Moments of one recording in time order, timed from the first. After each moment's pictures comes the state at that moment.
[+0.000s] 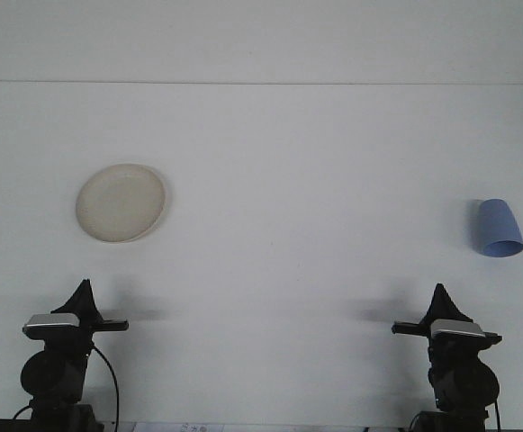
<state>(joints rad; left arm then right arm) 0.01 0.01 0.03 0.01 -0.08 0.05 -0.05 0.00 0.01 -0.06 0.03 0.06</state>
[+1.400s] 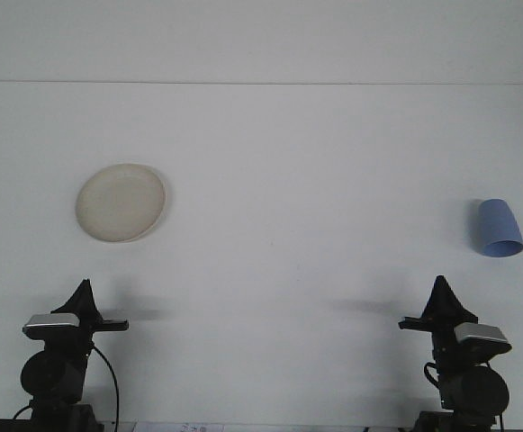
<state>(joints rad) 0.01 0.01 0.03 0.01 -0.08 0.05 -0.05 0.02 0.10 0.02 -0.02 0.40</state>
